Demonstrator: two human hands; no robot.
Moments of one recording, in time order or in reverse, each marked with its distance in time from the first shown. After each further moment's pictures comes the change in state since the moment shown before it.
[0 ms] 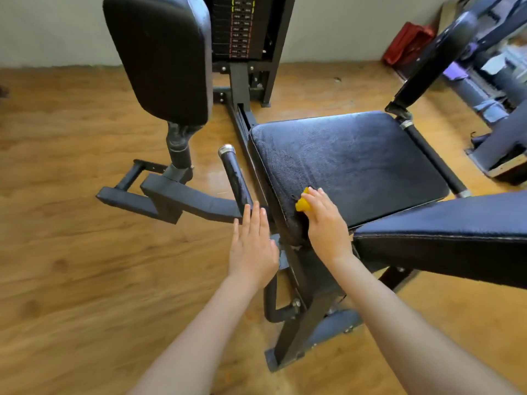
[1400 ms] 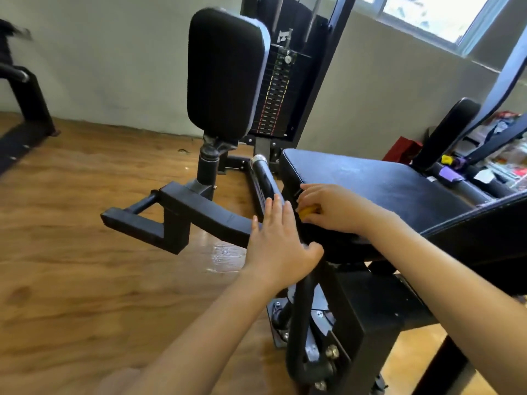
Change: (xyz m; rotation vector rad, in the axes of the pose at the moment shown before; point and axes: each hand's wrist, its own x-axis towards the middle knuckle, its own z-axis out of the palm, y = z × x) left_hand 0.007 -0.026 0.035 -0.301 0.272 0.100; right_hand 0.061 -0.018 0.025 -0.414 -0.362 -0.633
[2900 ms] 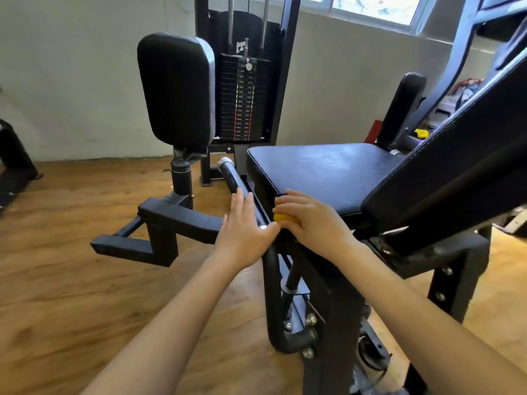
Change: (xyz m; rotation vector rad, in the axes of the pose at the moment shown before) left_hand -0.002 0.003 0.003 -0.082 0.005 -0.030; right_hand -0.083 -0.037 0.031 0.136 0.401 0.136
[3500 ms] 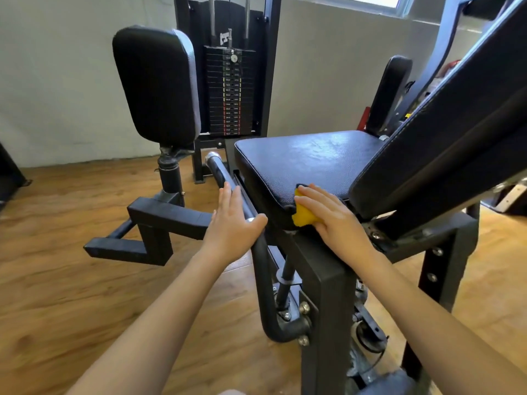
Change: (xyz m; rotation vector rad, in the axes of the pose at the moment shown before) left_hand 0.001 -0.004 0.001 -0.055 0.005 0.037; right_hand -0.043 0.057 0.018 0.028 0.281 -0.025
